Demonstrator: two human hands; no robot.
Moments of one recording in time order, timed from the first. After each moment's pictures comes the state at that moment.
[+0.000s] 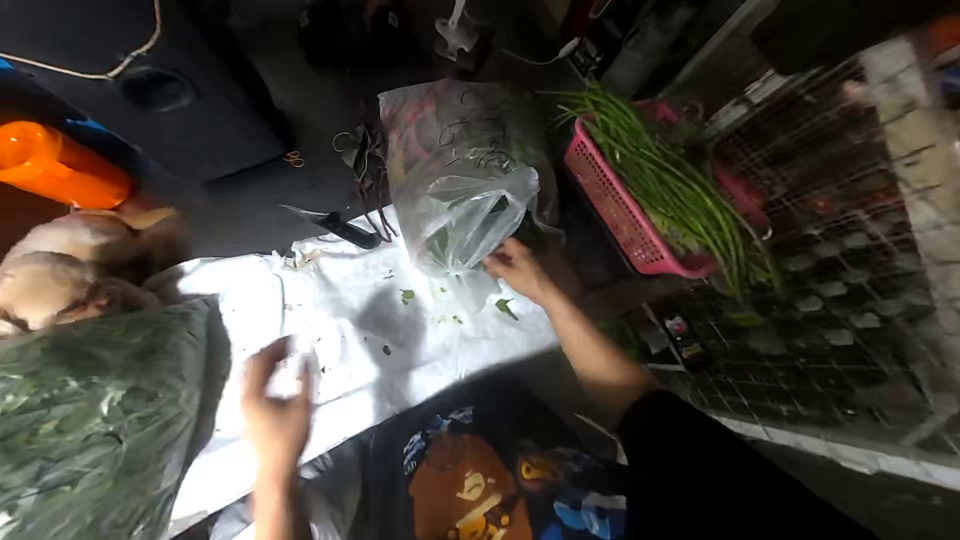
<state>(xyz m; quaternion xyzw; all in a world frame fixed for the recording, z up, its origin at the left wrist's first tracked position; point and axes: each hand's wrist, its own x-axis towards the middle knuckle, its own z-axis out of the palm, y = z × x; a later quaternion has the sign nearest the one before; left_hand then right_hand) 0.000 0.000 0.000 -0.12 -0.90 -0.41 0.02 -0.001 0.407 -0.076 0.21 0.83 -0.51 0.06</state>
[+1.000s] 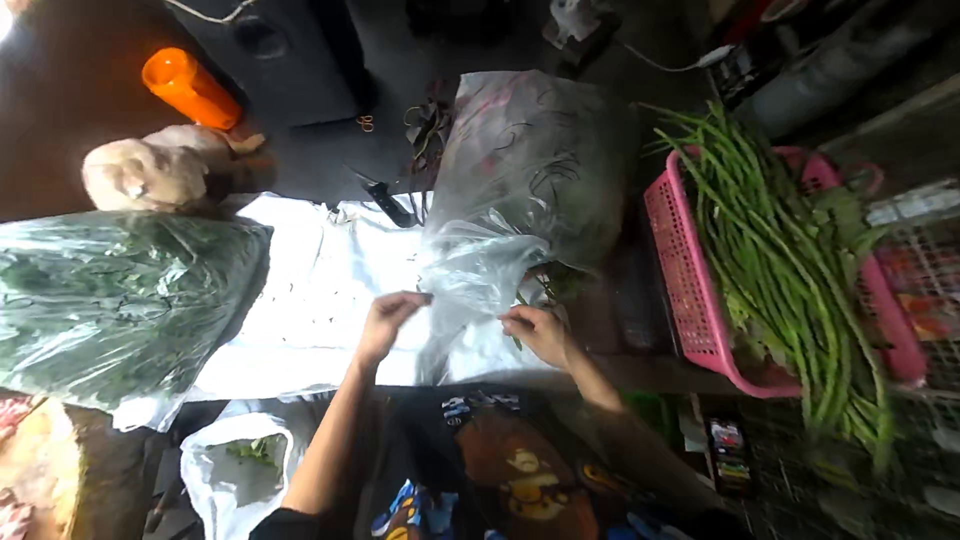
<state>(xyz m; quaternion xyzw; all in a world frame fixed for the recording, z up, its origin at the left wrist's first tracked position) -0.010 0.145 -0.082 -0.03 -0.70 -0.70 -0.15 0.044 0.456 -0.102 0.00 0.83 -0.53 0.20</state>
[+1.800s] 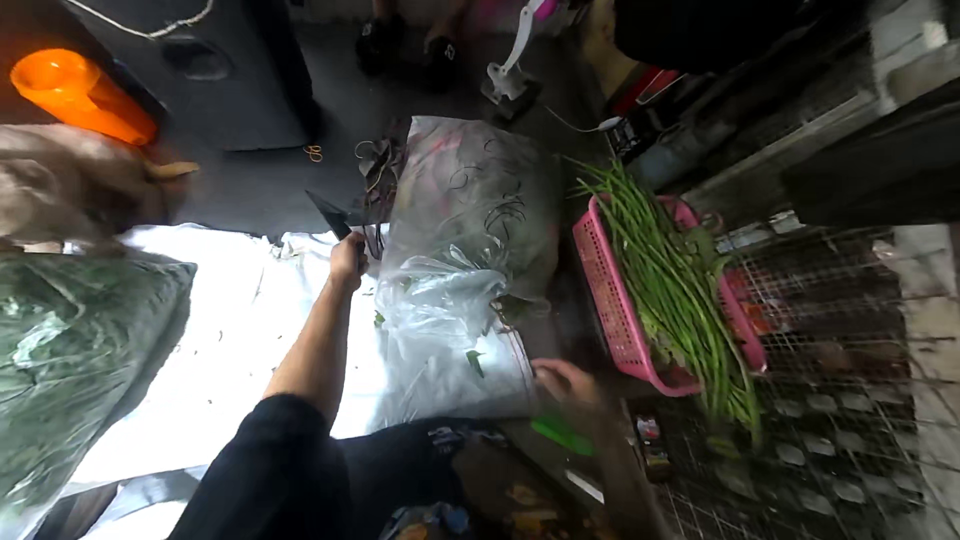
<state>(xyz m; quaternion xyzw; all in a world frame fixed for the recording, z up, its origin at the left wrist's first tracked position) -0.203 0.189 -0.131 0.27 -0.65 -0.69 -0.17 0.129 0.508 -0.069 0.15 0.87 -0.48 0.02</state>
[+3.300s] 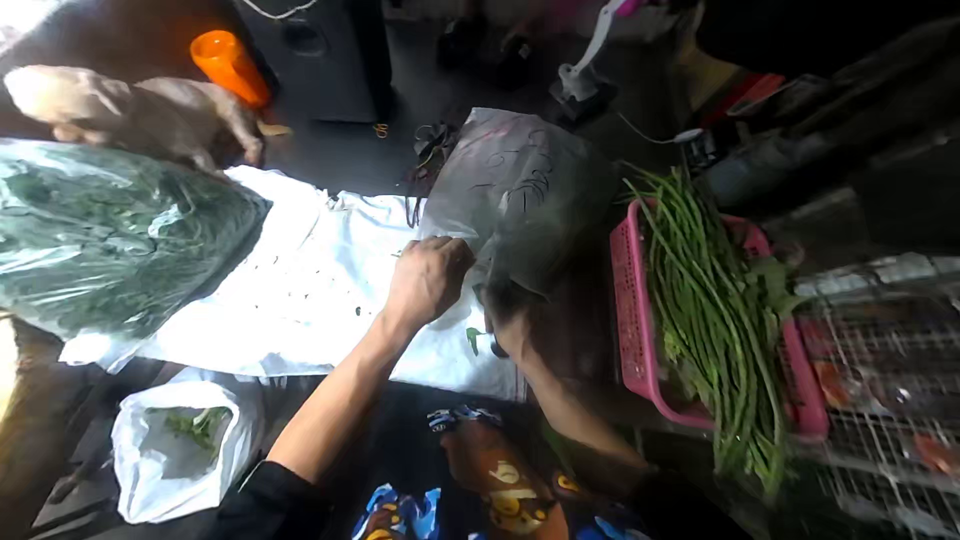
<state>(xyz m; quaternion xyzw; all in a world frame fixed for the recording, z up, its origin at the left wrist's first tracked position) -0.004 0.265 0.033 -0.22 -0.93 -0.29 0.09 0.037 0.455 -0.075 0.09 0.86 -0.50 0.07</state>
